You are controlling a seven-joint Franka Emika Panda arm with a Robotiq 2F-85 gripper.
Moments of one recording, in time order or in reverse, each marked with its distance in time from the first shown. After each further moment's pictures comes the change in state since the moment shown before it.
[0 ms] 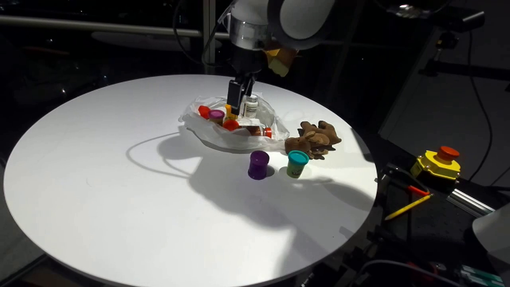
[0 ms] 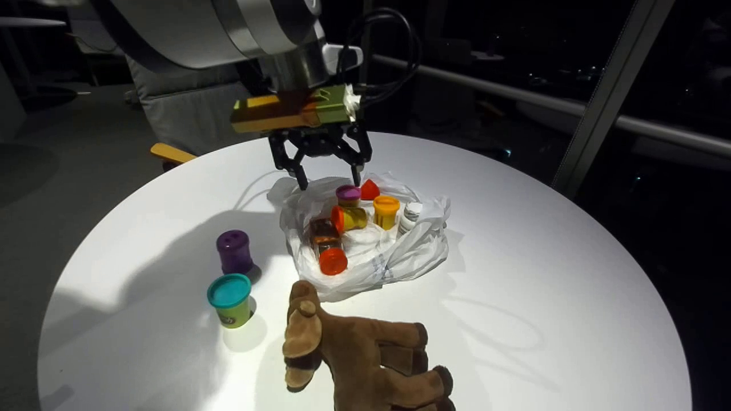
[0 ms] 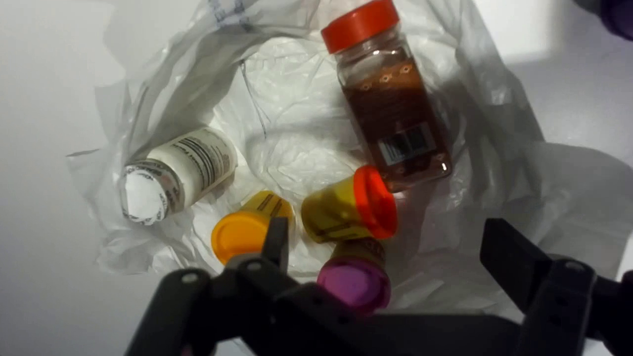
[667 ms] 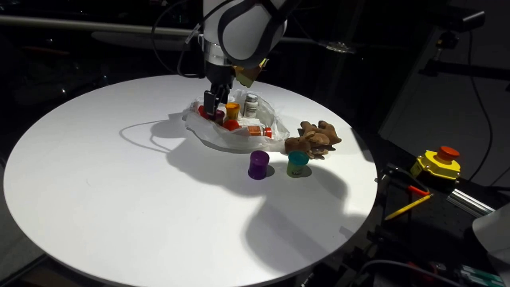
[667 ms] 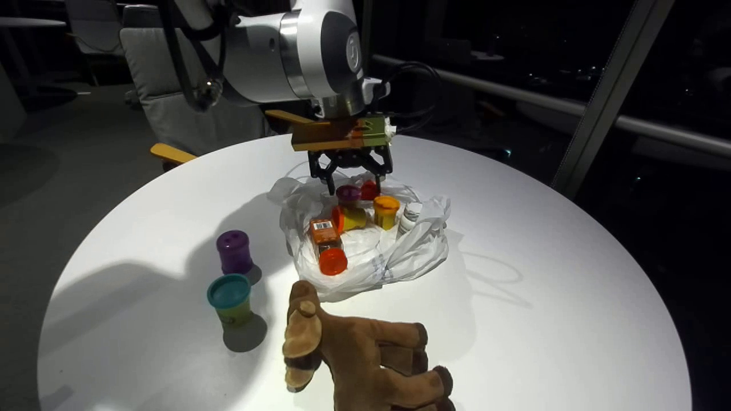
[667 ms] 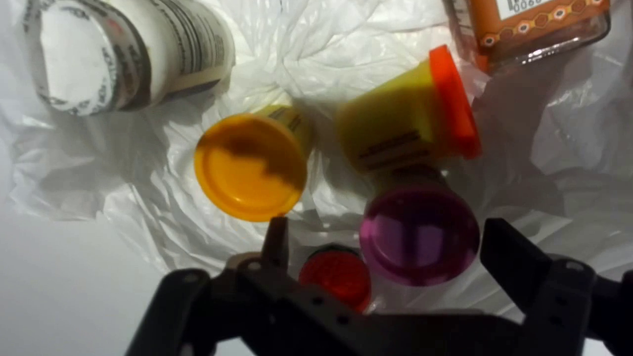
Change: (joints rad) arm -0.046 0.300 0.025 0.368 0.130 -0.050 -0.173
